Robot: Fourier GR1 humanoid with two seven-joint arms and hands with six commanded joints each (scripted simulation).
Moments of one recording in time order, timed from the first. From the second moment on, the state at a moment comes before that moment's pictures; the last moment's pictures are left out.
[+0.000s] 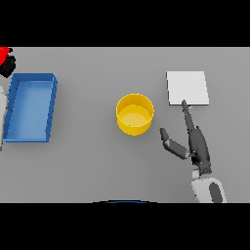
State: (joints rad) left arm -0.70 0.48 0.09 -0.97 -0.45 0.09 0.50; right arm 0.09 -0.05 0.17 -1.66 0.33 -0.08 -0.15
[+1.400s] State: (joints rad) left arm -0.41 0.43 0.03 -1.22 -0.46 0.03 0.51; right arm 0.10 -0.06 0.15 -1.68 0.31 -0.06 -0.17
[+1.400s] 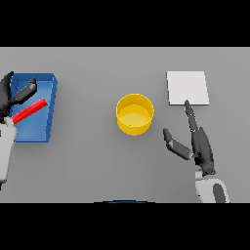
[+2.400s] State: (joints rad) left arm -0.41 0.44 0.02 -1.23 -0.46 0.04 0.48; right arm -0.50 -0.45 0.54 -1.40 0.81 0.34 -0.20
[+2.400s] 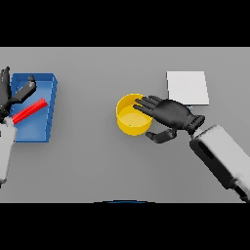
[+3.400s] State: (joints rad) left arm -0.40 0.47 0.03 -1.24 -0.44 0.02 0.47; right arm -0.71 -0.33 0.71 -1.12 0.90 0.51 -0.18
